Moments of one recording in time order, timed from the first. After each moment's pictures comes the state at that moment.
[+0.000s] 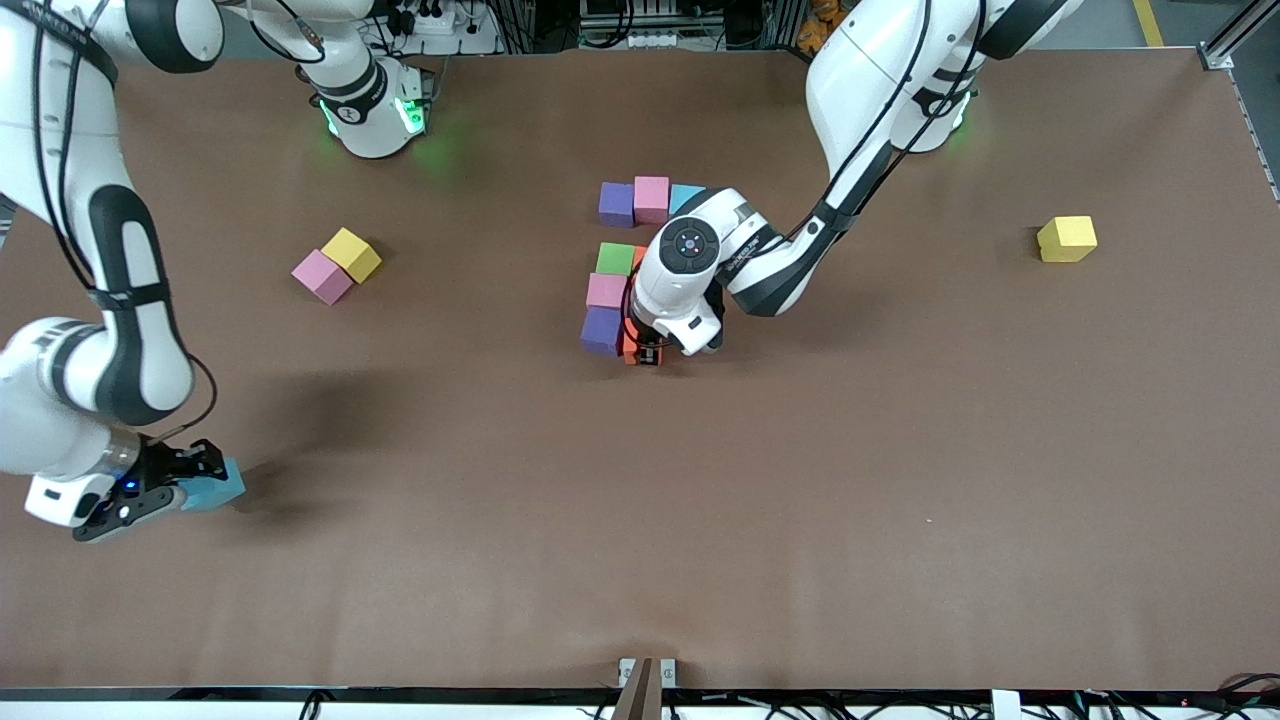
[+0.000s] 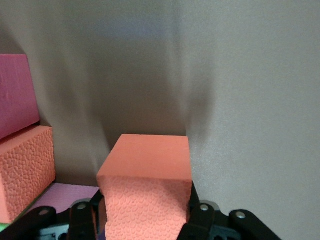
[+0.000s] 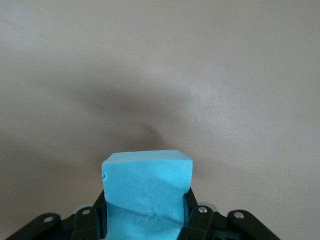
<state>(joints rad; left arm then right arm) -0.54 0.73 -0.33 -1.67 0.06 2.47 -2.36 -0.11 0.70 -0.10 -1.42 0.12 2.11 -0.72</state>
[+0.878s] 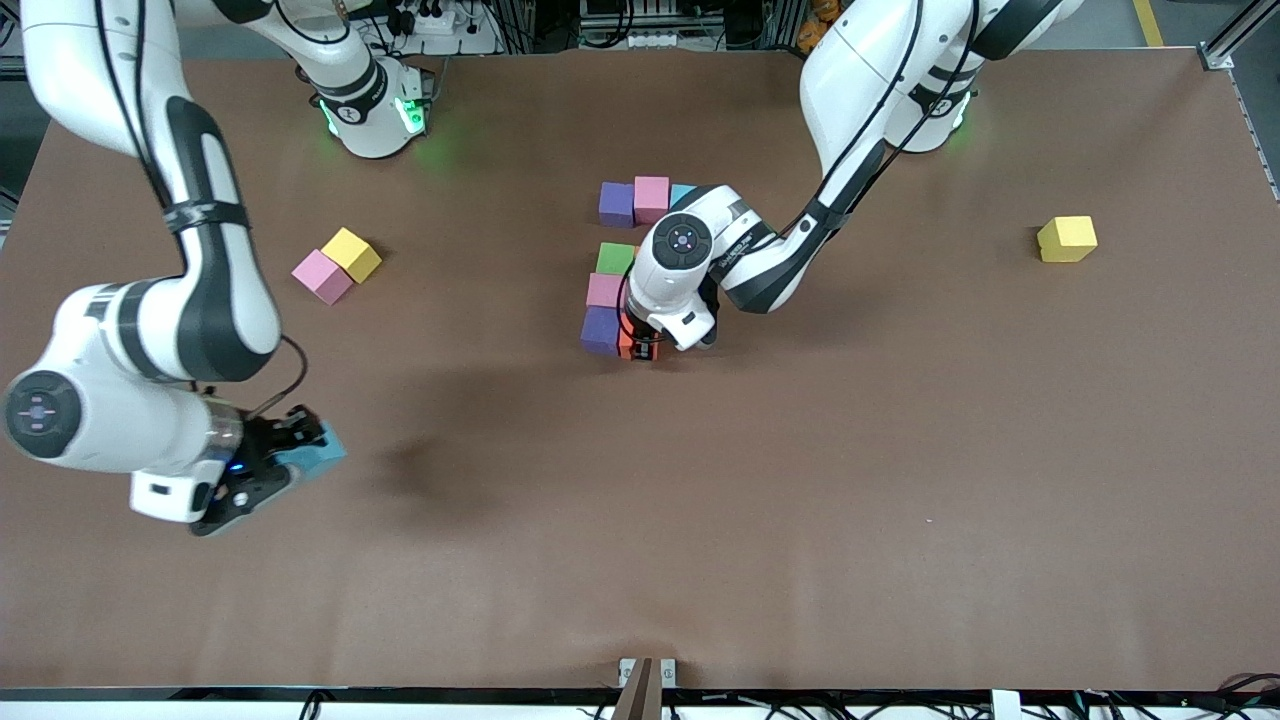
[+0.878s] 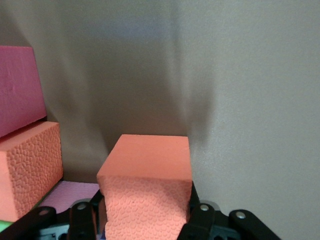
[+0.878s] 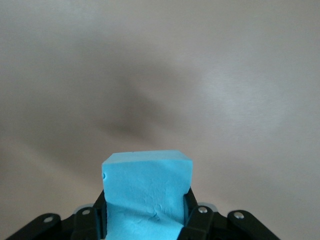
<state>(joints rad) -0.56 0.73 -0.33 -1.67 0.06 2.47 -2.36 0.17 0.59 -0.09 -1.35 0.12 1.81 -0.49</state>
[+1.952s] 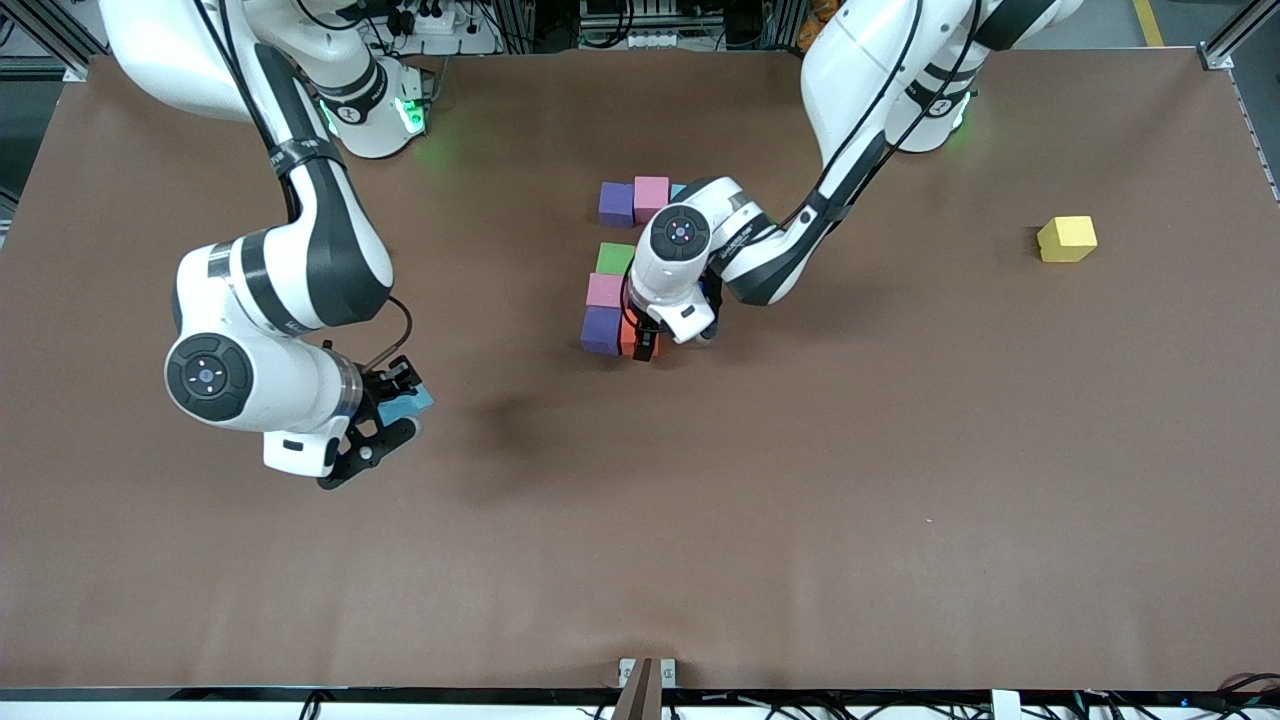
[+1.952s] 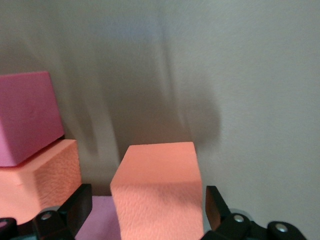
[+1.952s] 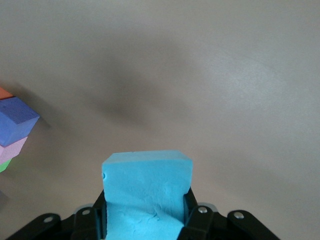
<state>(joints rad) -0.56 0.68 -0.32 -1.72 0.07 2.42 -2.28 0.34 0.55 -0.09 -1.35 0.12 1.69 -0.35</state>
